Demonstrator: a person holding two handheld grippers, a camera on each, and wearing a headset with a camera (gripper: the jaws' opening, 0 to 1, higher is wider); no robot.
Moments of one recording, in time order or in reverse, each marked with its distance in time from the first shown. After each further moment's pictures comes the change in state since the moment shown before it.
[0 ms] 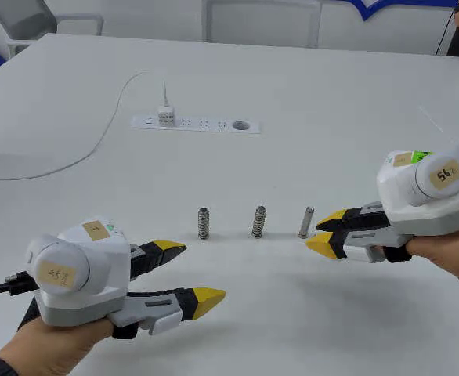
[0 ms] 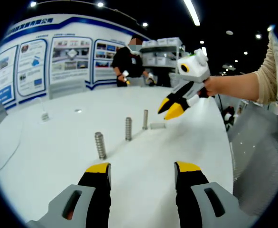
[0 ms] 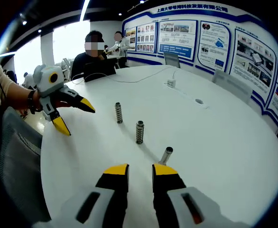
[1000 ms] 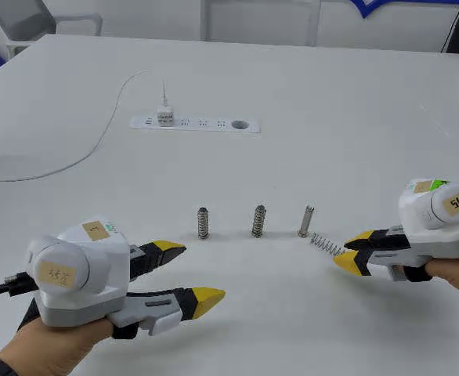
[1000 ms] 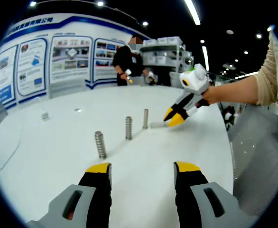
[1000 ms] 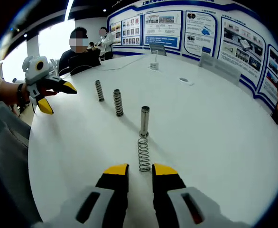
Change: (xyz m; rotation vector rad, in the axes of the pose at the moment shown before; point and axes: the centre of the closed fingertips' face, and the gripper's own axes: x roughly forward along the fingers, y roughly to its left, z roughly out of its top) left arm 0.000 -0.001 -0.001 0.000 0.010 0.001; right arm 0.002 -0.025 -0.058 0.095 0.061 -0.075
